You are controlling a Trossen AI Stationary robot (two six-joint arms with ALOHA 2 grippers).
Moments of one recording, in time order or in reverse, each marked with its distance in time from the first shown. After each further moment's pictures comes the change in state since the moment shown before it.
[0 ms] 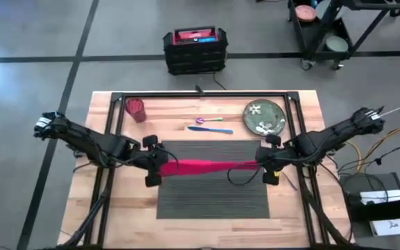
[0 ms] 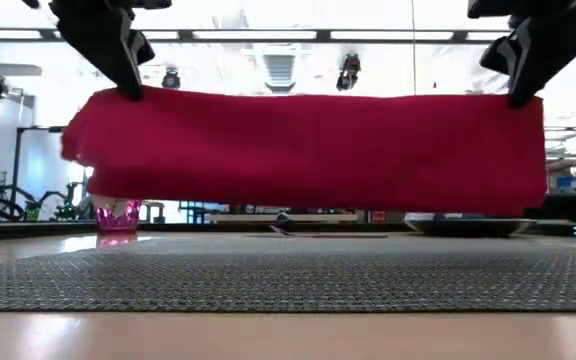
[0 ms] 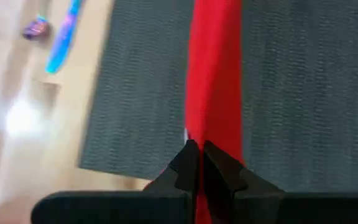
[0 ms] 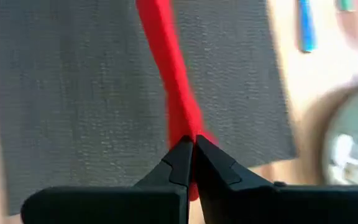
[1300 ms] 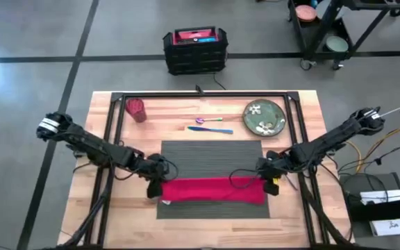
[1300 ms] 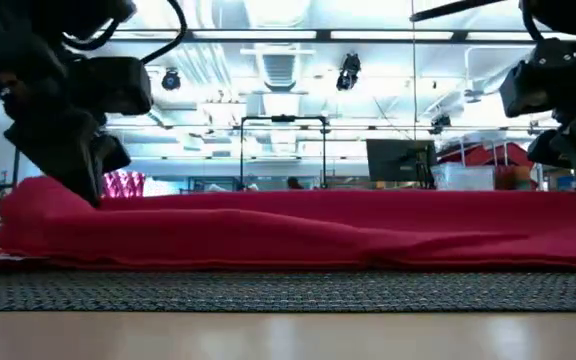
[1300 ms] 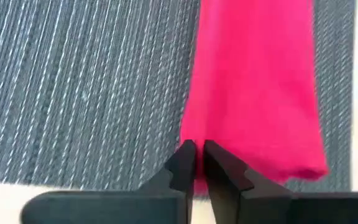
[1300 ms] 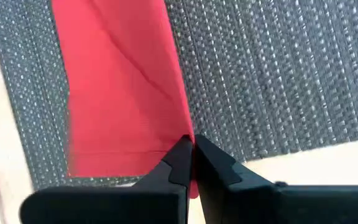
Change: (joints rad) left arm 0.021 0.040 -0.432 0.508 0.265 -0.090; right arm -0.002 -0.013 -0.398 0.371 -0.232 0.201
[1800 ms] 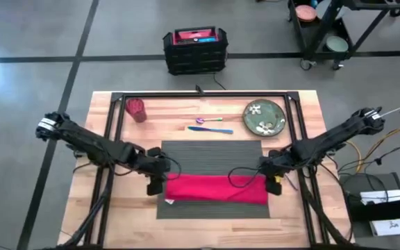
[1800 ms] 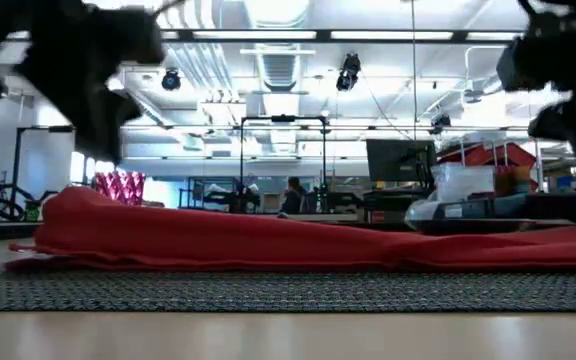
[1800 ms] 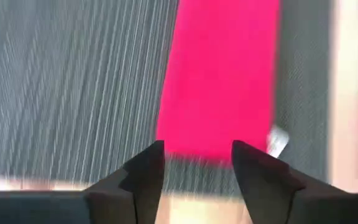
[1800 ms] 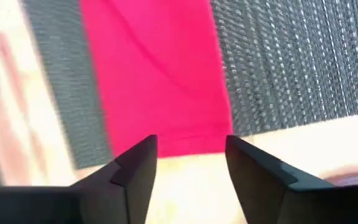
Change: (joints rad) left arm 0.009 -0.015 0.271 -0.209 -0.096 0.083; right arm -0.015 -0.005 0.211 -0.226 -0.075 -0.019
